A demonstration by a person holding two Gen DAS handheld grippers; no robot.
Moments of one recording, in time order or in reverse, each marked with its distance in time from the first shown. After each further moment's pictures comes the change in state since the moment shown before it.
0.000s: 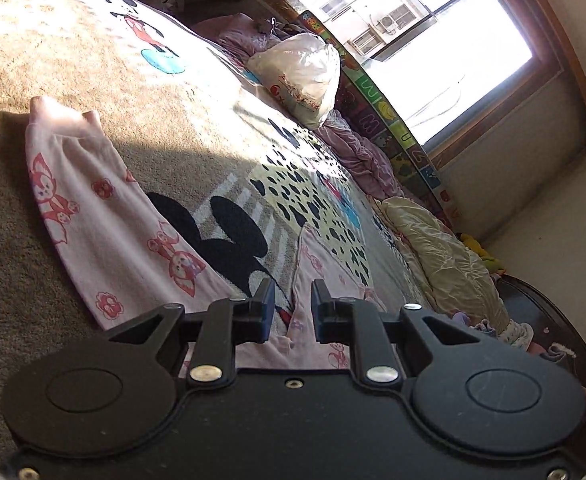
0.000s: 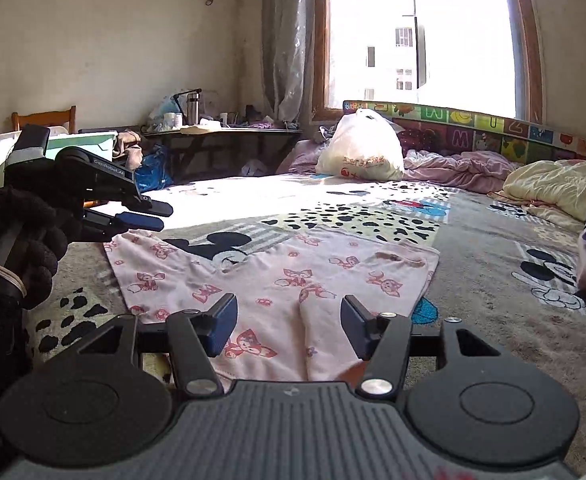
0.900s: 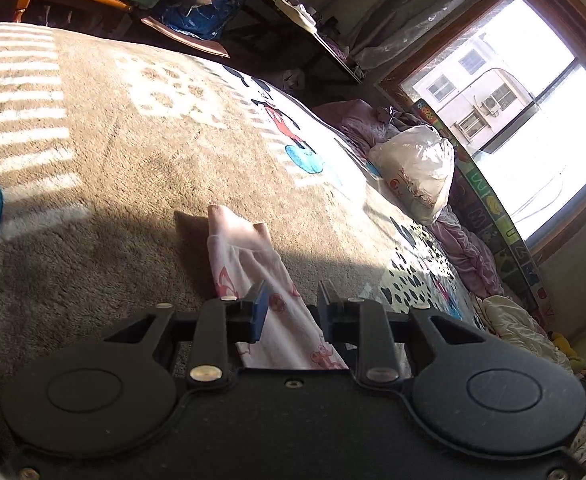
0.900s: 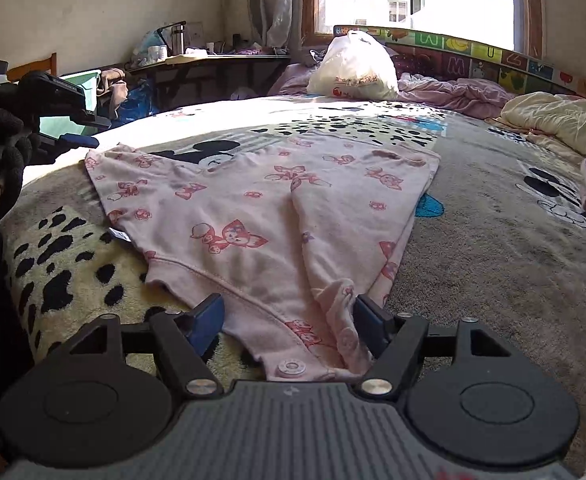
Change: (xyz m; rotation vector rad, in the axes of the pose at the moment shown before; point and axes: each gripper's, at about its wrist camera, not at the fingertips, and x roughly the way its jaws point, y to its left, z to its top) left arm -0.044 0.039 0.028 -0.144 -0.269 0.361; right arm 0.002 0.001 -0.035 0.047 0.154 -0.027
